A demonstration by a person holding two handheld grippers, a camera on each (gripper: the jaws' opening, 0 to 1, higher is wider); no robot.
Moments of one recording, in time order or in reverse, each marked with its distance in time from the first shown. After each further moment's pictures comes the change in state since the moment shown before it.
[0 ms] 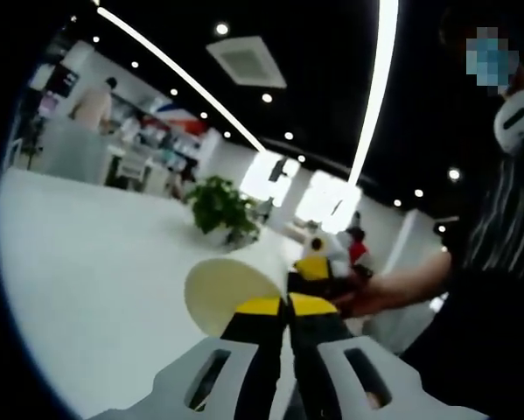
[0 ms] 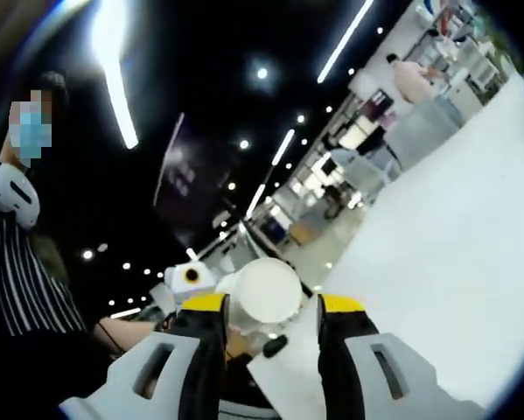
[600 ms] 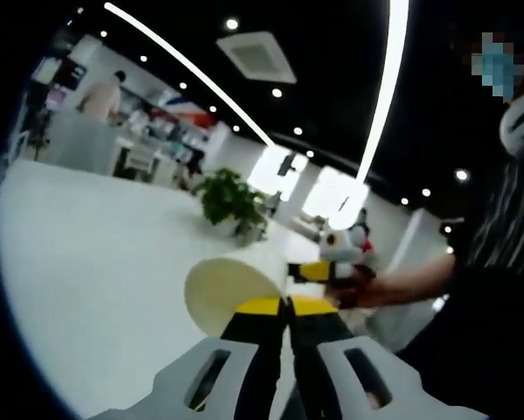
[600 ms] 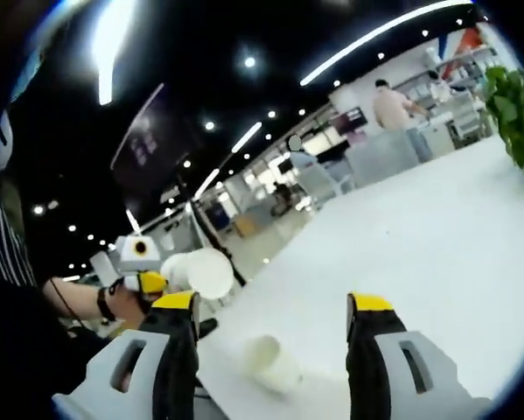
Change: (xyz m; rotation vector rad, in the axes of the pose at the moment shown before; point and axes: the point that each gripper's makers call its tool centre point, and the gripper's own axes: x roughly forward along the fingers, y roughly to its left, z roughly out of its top) left arm -0.011 0.008 -0.011 -0.034 0.037 0.037; right arm -0.033 -0.043 -0.001 -0.167 0.044 -0.252
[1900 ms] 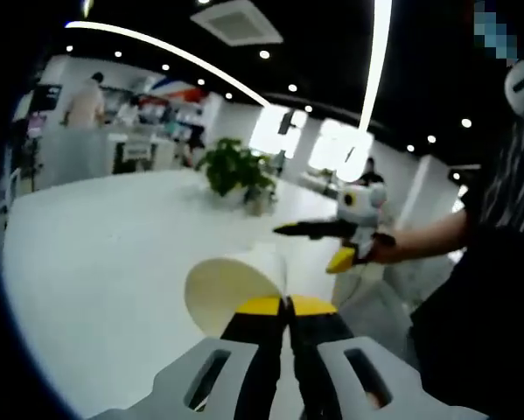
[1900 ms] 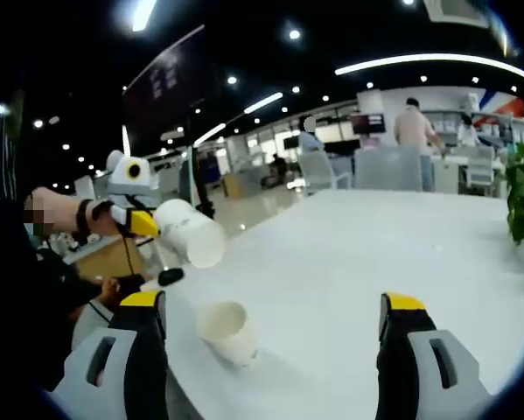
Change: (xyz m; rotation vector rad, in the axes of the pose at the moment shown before) left arm -0.005 0.012 -0.006 0.185 0.244 0.046; right arm -0.005 -0.003 -0.020 -0.315 0.147 -0.055
